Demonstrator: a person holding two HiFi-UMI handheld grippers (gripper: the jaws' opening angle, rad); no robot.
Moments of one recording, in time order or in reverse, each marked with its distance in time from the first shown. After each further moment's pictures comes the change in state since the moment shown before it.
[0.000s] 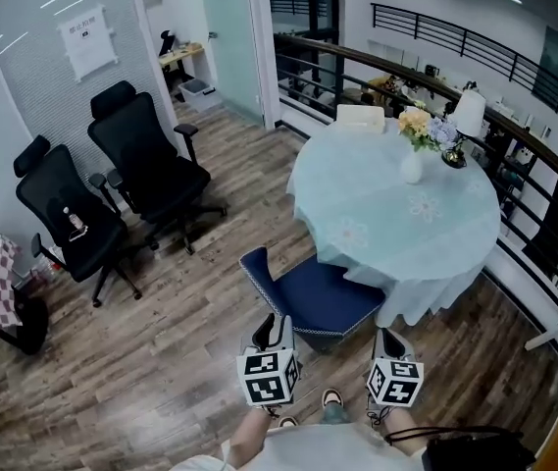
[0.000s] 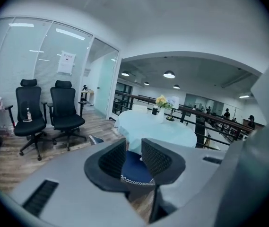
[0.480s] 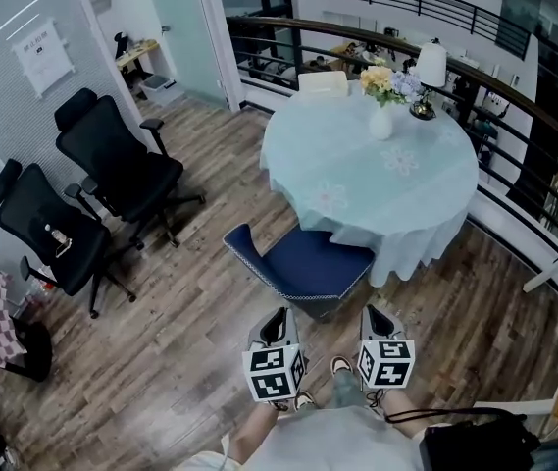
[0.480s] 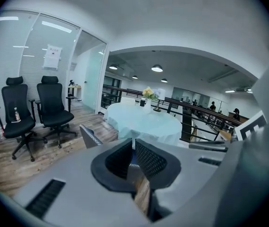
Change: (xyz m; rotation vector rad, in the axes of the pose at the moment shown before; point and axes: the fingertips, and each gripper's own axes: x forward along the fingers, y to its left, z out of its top) left arm -0.027 -0.025 -0.044 0.072 0.076 -0.132; right arm -0.033 0.036 -0.023 0.030 -0.016 -0.019
